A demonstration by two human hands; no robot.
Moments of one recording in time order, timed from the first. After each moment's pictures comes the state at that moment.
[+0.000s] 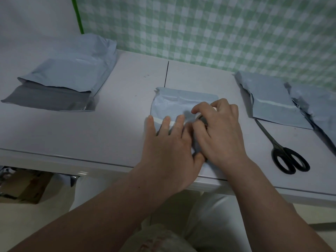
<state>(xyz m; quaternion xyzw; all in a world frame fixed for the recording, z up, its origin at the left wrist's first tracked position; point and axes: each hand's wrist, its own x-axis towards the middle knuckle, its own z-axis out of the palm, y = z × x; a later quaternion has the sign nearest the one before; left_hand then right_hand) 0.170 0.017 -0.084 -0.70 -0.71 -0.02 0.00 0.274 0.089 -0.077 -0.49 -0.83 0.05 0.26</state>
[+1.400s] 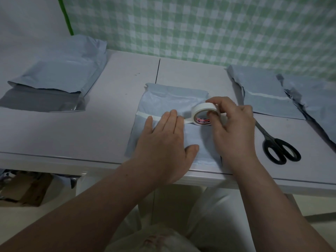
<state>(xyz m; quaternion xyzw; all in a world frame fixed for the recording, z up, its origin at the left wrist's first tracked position) 0.172 0.022 -0.093 -0.71 -0.71 -0.04 -0.01 0.310 0.093 -0.086 -0.50 -0.75 0.13 0.41</state>
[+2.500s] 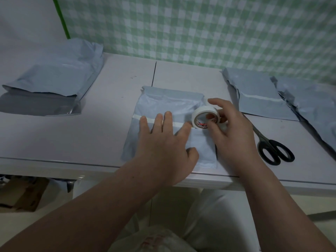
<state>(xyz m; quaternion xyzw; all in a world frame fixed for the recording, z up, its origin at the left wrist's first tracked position) 0.181 0.023 -0.086 -0.70 -0.71 0.00 0.01 0.329 0.097 -0.087 -0.48 -0.78 0.18 0.36</state>
